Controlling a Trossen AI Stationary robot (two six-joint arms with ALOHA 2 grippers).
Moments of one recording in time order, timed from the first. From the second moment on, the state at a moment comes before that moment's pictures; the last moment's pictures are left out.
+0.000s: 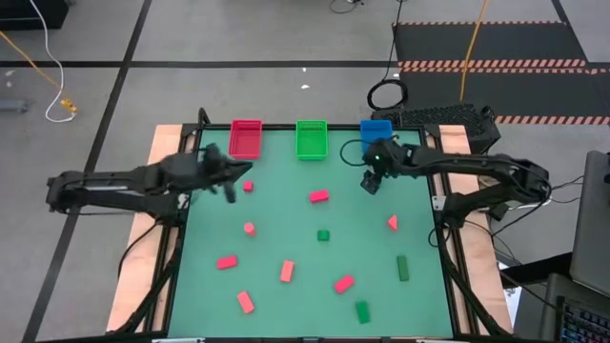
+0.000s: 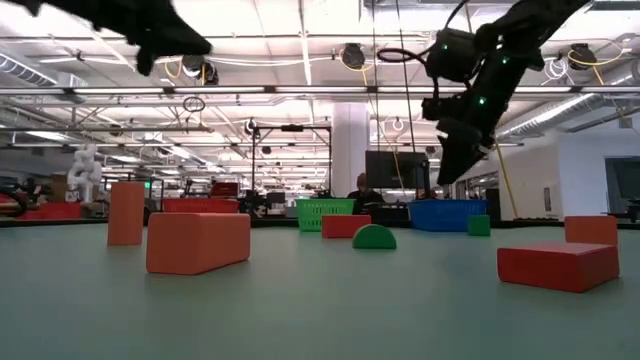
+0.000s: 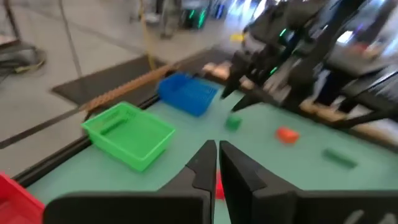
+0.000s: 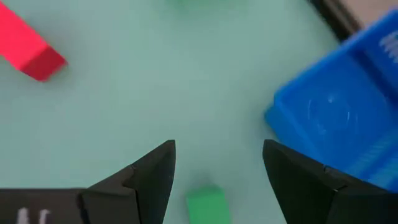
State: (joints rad) left arm 0.10 0.74 0.63 -0.14 -0.29 -0.27; right arm -0.43 1.28 0.73 -0.50 0.18 0.11
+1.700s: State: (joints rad) left arm 0.17 1.32 0.73 0.31 -0.19 -0.32; right arm -0.43 1.31 0.52 -0.36 0.13 0.10
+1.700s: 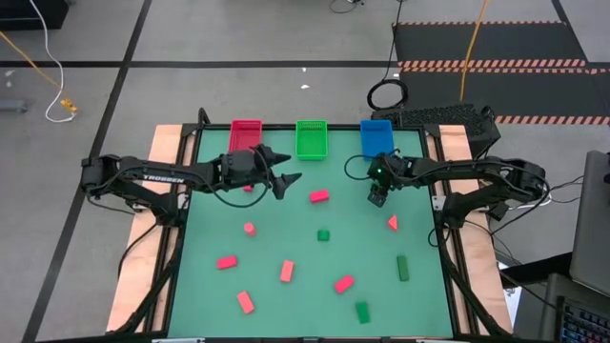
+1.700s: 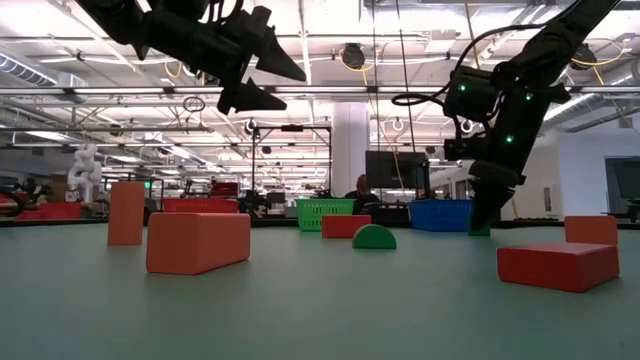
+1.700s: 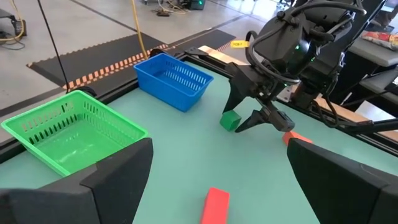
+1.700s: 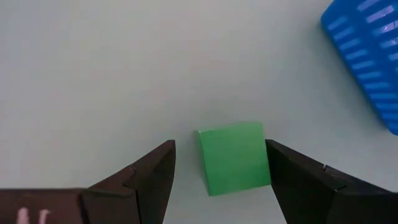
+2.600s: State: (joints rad) left arm 0.17 1.32 0.73 0.29 -0.19 -0.34; right arm -0.43 1.31 0.52 -0.36 0.13 0.07
